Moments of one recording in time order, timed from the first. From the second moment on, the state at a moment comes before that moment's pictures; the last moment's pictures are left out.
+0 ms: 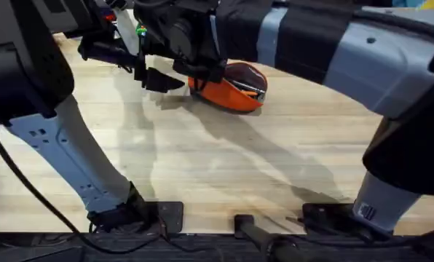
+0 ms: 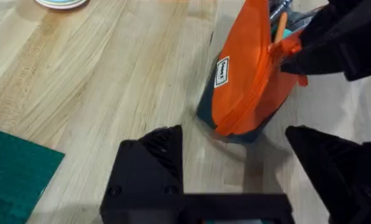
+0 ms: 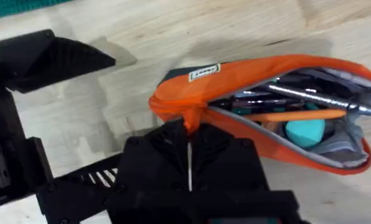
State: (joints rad) left arm 0.25 2.13 1.51 -1.20 1.07 1.65; right arm 0.90 2.07 1.85 -0.98 0.42 1.15
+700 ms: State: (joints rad) left arm 0.20 2.13 1.51 -1.17 1.08 1.65; right arm 0.90 2.07 1.85 -0.99 0.42 1.14
